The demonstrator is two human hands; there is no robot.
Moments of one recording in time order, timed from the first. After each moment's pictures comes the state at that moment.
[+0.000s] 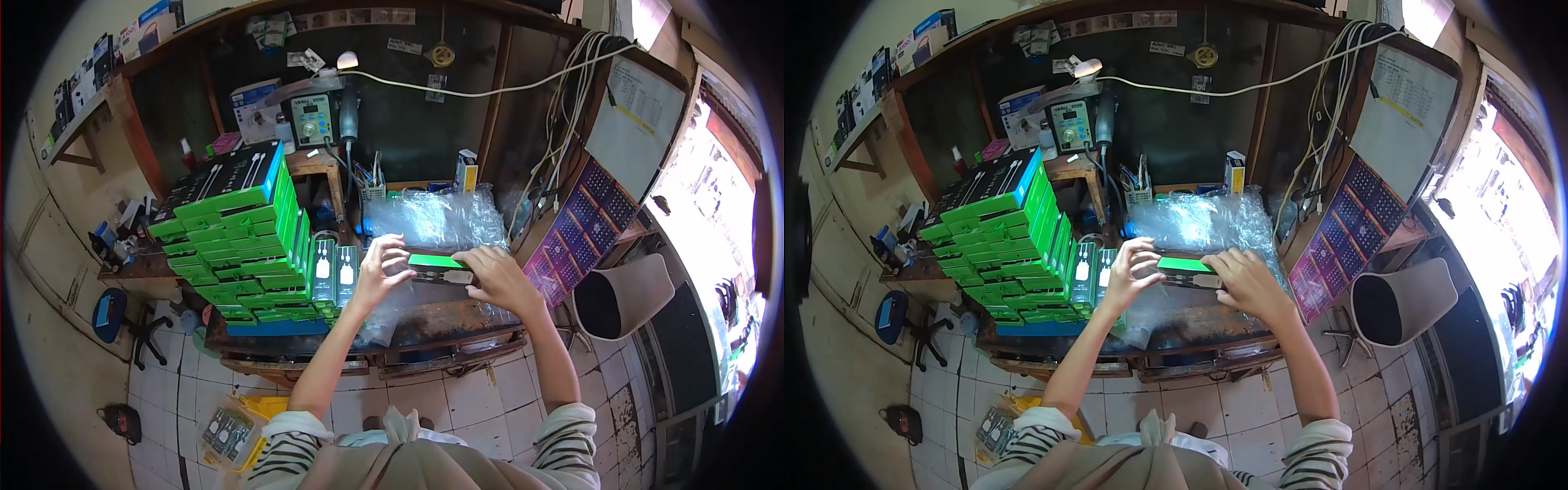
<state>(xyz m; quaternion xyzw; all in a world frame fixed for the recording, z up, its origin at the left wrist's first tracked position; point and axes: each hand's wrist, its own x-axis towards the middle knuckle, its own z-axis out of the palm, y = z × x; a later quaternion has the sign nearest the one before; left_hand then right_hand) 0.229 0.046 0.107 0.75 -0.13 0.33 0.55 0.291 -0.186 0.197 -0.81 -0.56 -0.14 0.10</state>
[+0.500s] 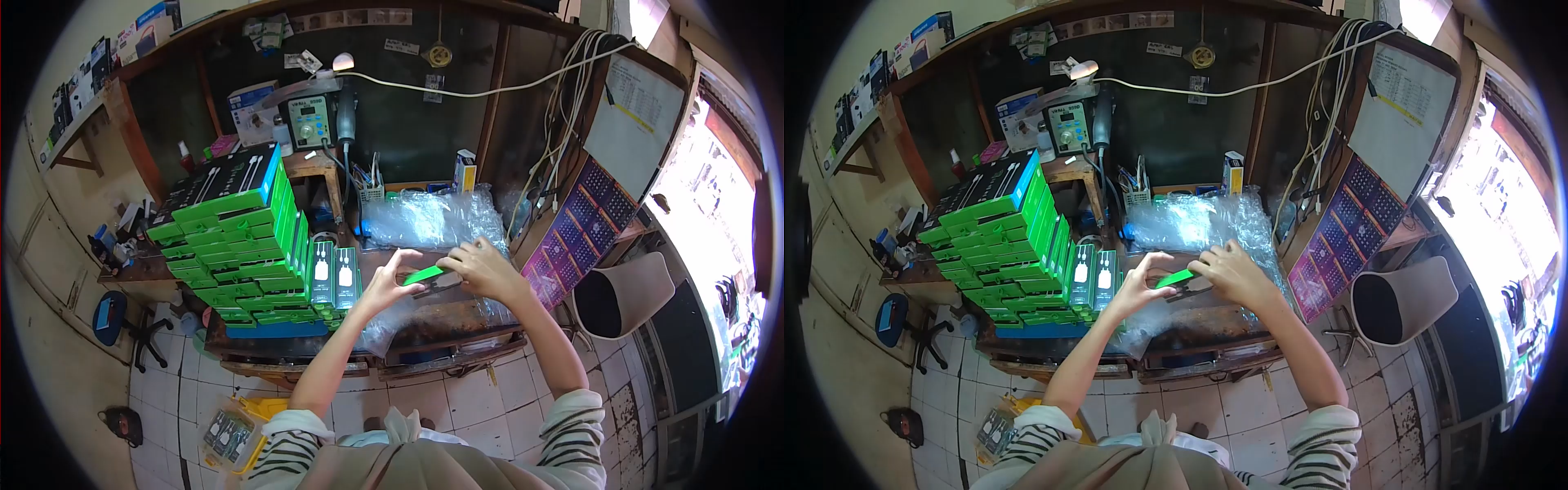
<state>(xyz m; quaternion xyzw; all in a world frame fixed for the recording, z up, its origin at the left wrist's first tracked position) 0.232 0.037 0.101 0.81 -0.07 0.15 0.57 0.320 -0.164 0.178 -0.77 -0.61 -0.17 -0.01</state>
